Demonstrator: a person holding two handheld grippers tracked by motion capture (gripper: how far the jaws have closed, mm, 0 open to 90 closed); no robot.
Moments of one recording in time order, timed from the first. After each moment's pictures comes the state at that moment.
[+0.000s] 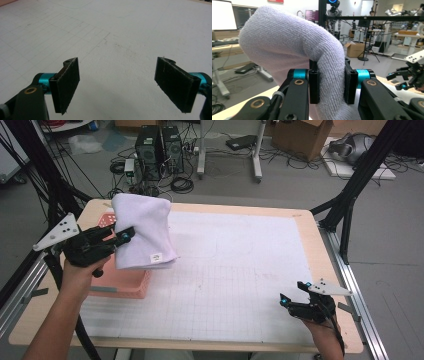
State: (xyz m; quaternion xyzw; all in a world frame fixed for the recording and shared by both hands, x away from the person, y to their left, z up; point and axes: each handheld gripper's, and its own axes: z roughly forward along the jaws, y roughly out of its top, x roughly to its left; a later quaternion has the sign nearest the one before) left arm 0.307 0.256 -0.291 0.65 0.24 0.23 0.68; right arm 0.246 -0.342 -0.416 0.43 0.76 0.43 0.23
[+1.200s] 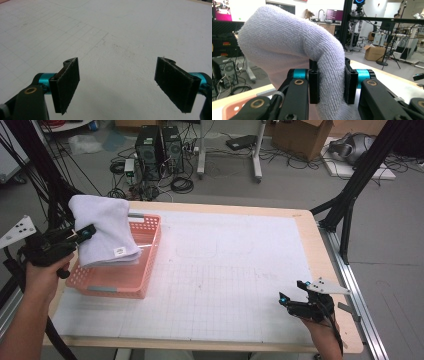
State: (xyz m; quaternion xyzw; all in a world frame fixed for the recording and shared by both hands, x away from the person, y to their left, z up) left arm 0.316 0.343 -0.319 0.63 0.31 0.25 0.67; right arm 0.248 -0.339 -0.416 0.43 0.76 0.42 0.23
